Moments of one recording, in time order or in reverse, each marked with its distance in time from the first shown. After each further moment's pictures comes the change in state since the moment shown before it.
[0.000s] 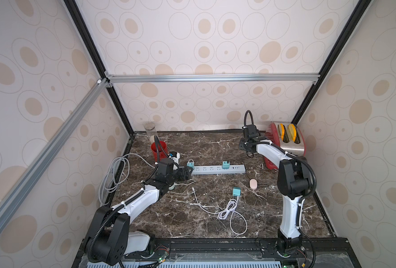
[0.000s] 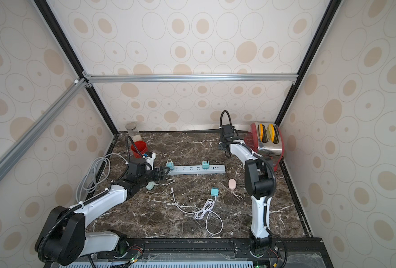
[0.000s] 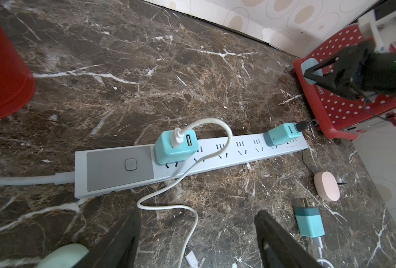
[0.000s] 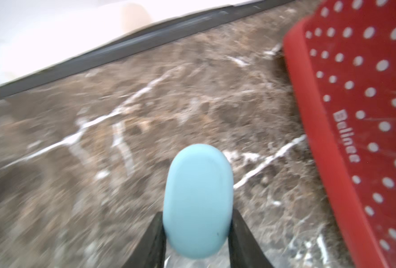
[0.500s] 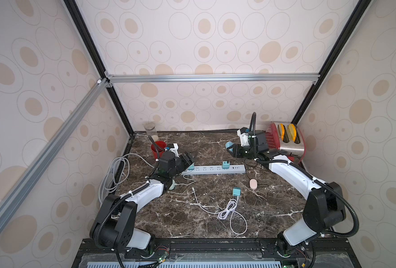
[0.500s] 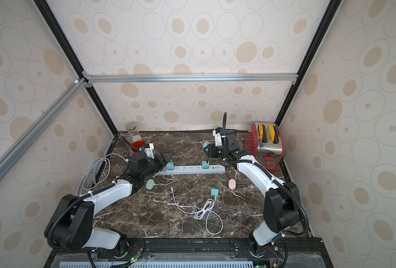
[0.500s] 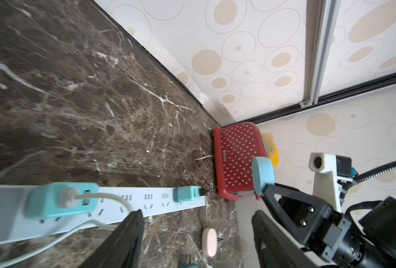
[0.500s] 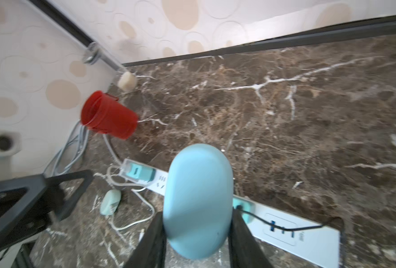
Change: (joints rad) left arm -0.044 0.134 0.088 0.375 0.119 -0.612; right arm 0.109 -0.445 -0.348 0.186 -0.529 -0.093
